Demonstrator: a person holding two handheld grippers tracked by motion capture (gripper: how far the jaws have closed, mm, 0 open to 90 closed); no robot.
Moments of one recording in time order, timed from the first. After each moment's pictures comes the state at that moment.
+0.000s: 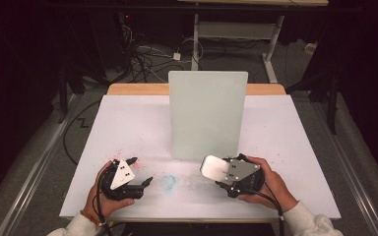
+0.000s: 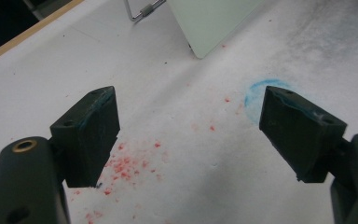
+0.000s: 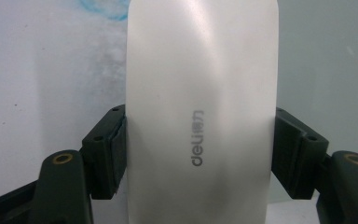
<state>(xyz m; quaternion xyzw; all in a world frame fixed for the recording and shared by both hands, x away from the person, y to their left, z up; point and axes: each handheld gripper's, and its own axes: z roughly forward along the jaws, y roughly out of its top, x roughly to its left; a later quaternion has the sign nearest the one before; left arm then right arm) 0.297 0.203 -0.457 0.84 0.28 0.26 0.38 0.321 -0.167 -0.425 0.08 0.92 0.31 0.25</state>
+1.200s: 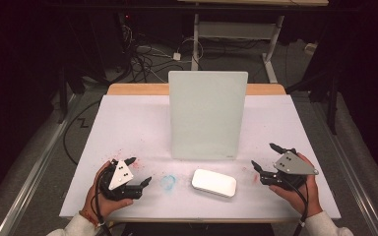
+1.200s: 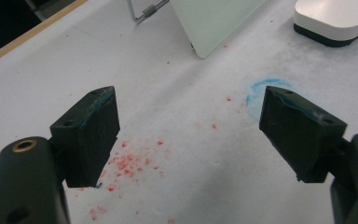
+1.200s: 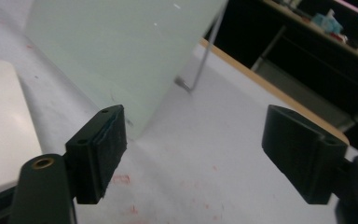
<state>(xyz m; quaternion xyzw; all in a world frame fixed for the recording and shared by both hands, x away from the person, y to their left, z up) 0.296 0.206 -0.456 0.84 0.28 0.26 0.38 0.320 -0.274 -0.428 0.28 0.78 0.40 0.38</state>
